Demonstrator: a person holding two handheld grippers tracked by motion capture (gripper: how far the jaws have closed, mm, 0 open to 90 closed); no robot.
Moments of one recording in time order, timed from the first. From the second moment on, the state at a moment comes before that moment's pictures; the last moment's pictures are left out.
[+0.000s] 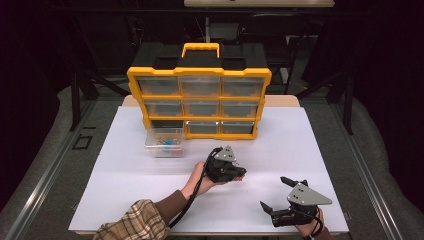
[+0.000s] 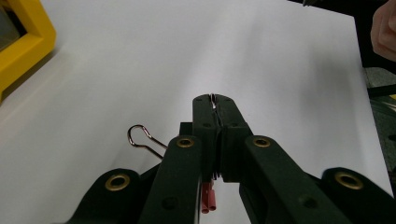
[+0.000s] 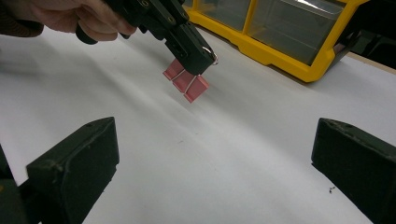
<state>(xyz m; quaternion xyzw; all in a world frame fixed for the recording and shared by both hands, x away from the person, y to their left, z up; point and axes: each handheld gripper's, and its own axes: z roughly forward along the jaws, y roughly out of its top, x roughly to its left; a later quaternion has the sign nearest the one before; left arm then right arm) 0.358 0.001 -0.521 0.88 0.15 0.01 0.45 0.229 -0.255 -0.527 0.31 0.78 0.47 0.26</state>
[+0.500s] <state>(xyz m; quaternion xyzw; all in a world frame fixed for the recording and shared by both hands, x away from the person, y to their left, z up) 0.357 0.034 -0.501 0.87 0.16 0.04 0.47 0.230 -0.254 -0.528 0.31 0.78 0.47 0.26</state>
